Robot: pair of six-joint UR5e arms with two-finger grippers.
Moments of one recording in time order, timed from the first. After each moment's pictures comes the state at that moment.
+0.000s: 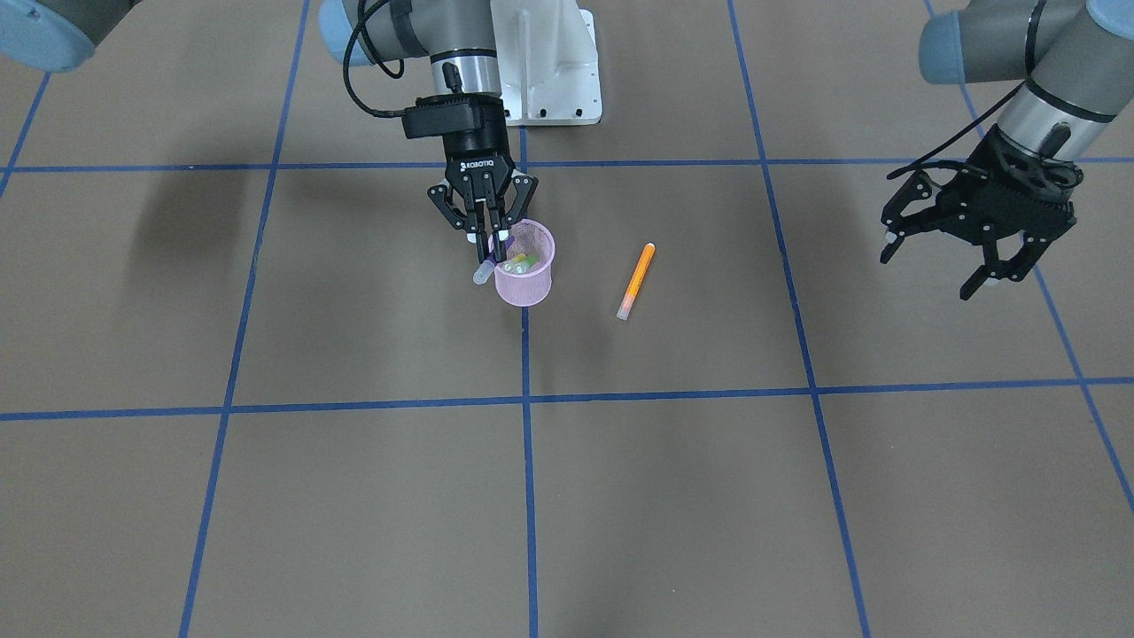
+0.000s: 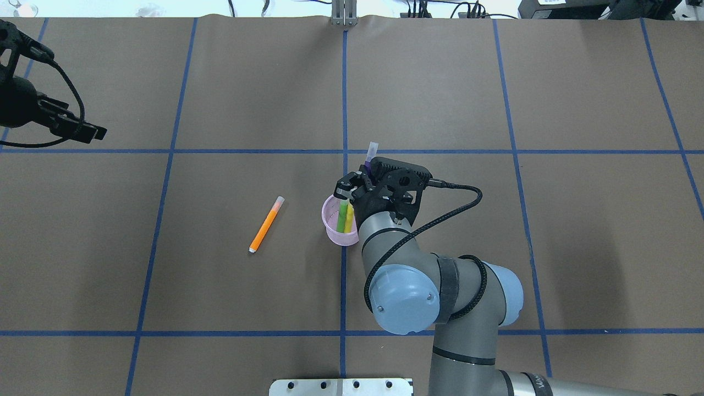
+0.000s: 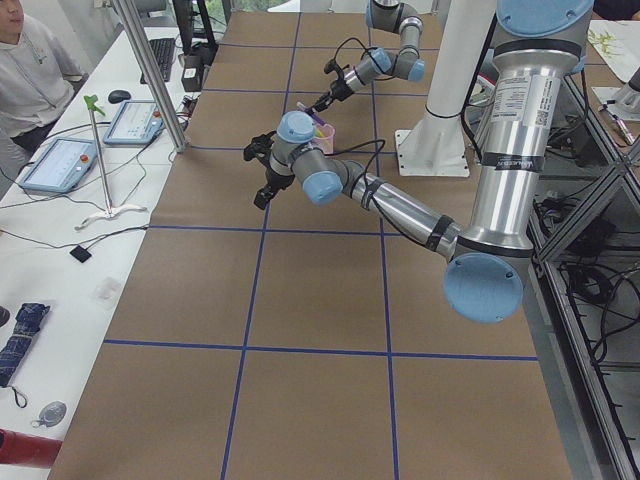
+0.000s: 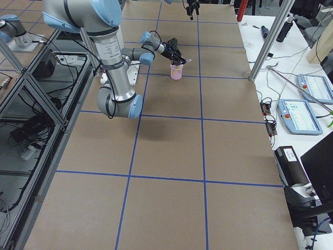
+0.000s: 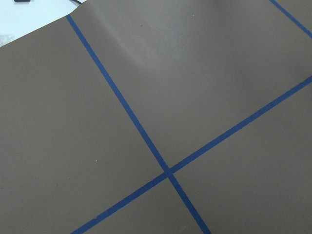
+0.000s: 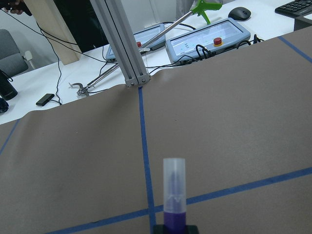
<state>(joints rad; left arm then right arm) -1.05 -1.69 -1.91 -2.02 -2.12 -0.37 0.22 -0.99 1.78 -1.31 0.84 1.55</state>
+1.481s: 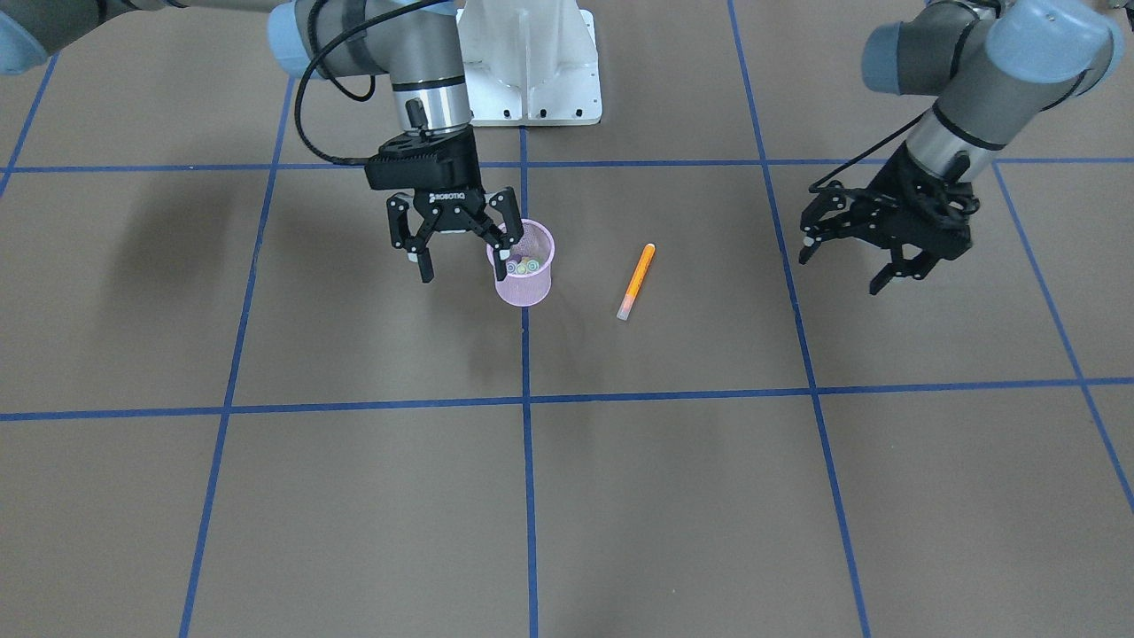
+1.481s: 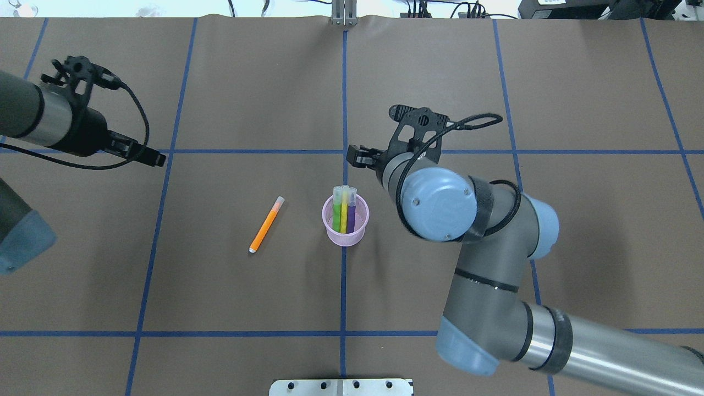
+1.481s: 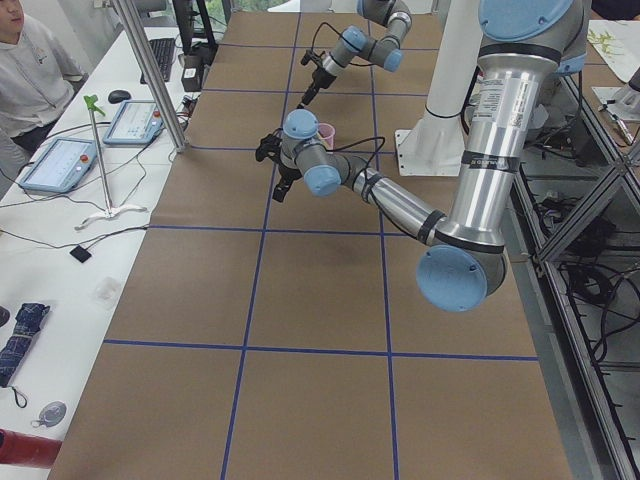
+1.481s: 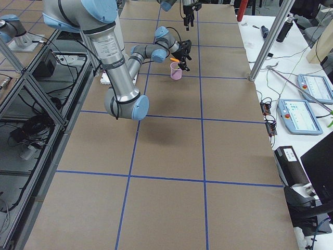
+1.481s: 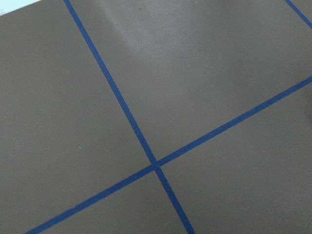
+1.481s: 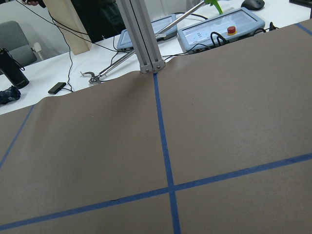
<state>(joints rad) -0.87 -1.78 -1.87 -2.01 -2.11 -0.68 0.48 -0.99 1.82 -1.40 1.35 1.42</state>
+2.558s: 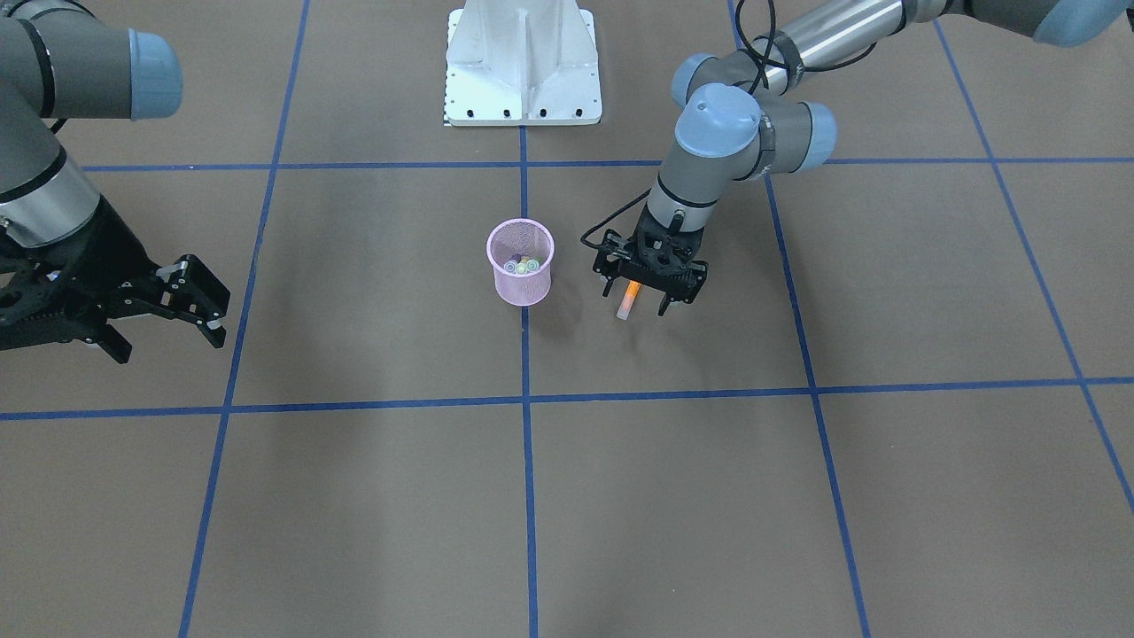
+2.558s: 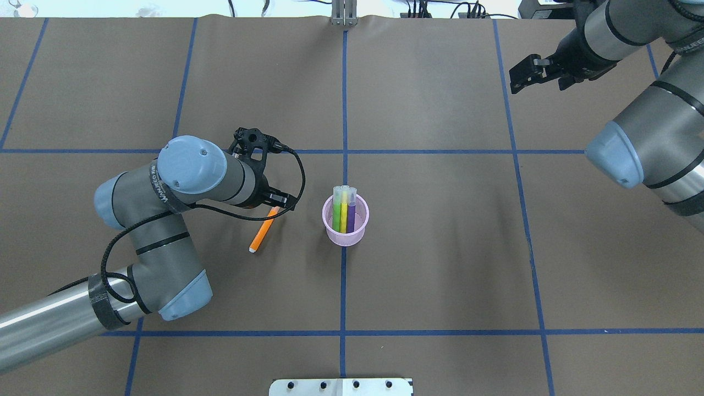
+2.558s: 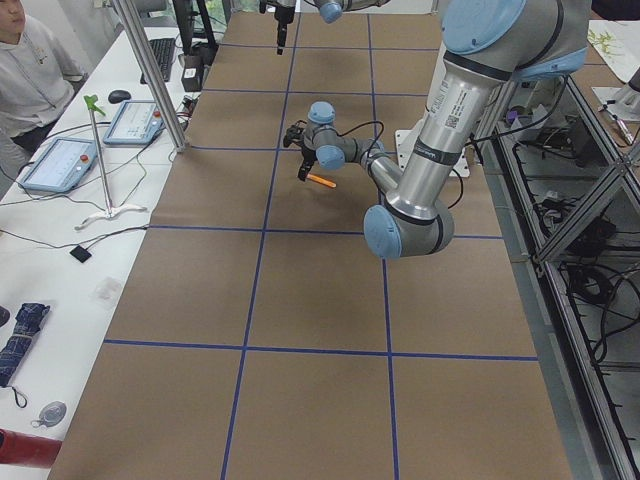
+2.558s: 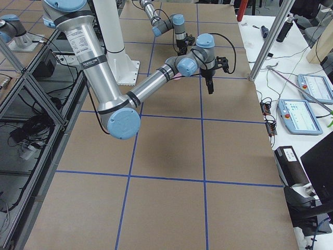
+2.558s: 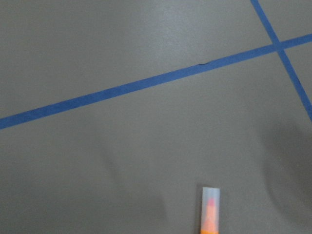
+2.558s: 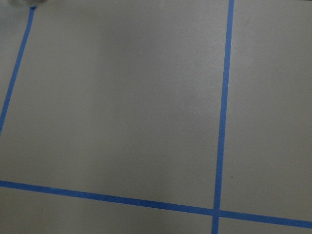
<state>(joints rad) -0.55 -2.10 -1.58 -2.01 -1.81 -0.90 1.04 -1.15 1.81 -1.48 2.10 0.73</state>
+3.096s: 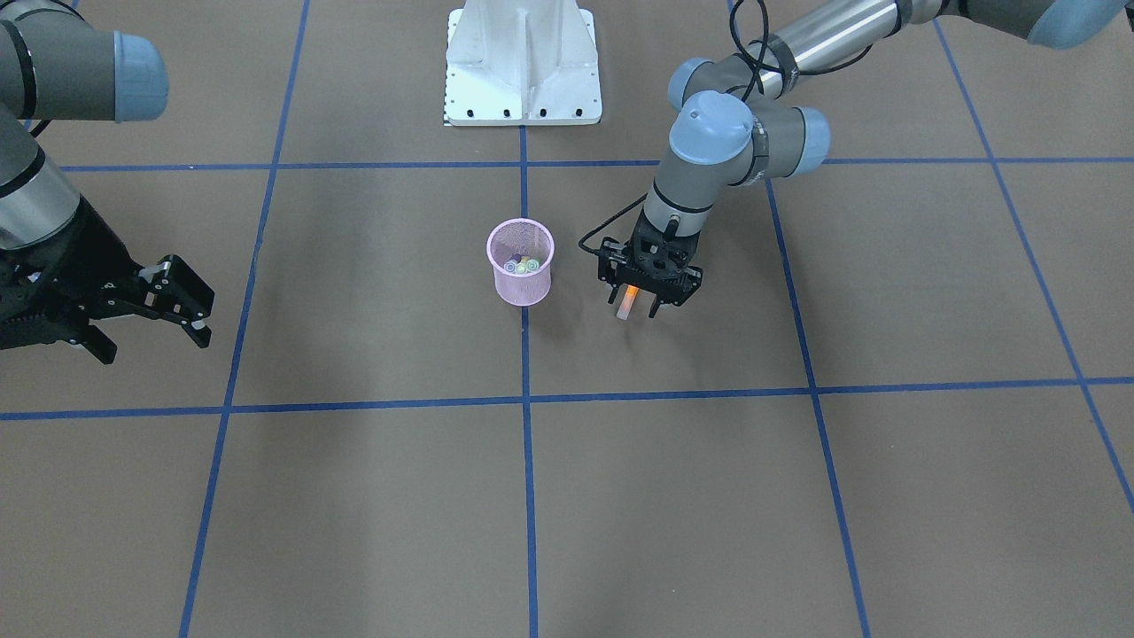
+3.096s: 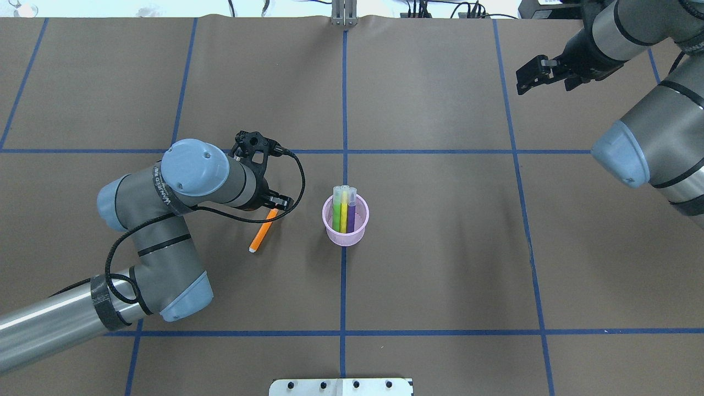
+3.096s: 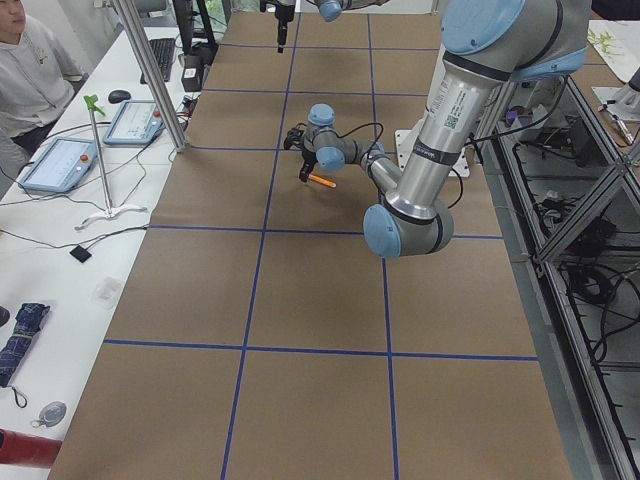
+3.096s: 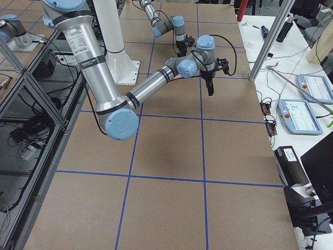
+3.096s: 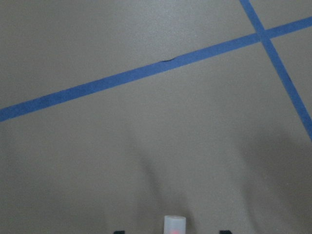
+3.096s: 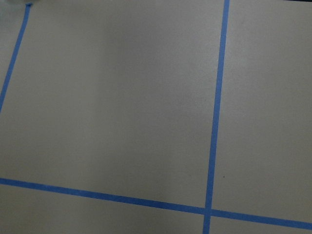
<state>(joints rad) -0.54 -2.10 -1.57 -2.01 -1.81 -0.89 1.04 -1.17 1.81 -1.48 2.11 0.72</state>
